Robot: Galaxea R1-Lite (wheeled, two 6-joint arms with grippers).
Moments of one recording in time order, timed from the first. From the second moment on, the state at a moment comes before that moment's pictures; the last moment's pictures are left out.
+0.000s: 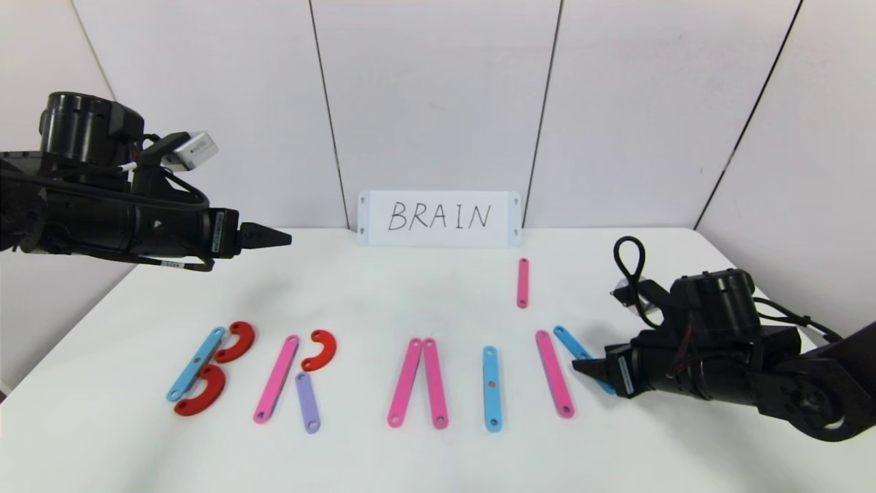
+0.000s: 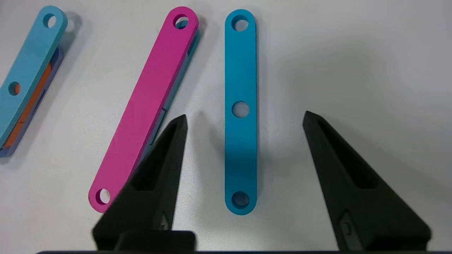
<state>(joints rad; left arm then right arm) -0.04 1.65 -1.22 0.14 -0.36 0.04 0.25 1.88 -0.59 -0.56 0.23 -0.03</state>
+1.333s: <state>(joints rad) -0.04 1.65 -1.22 0.14 -0.36 0.04 0.37 2.29 -1.29 -0.42 -0.03 0.12</state>
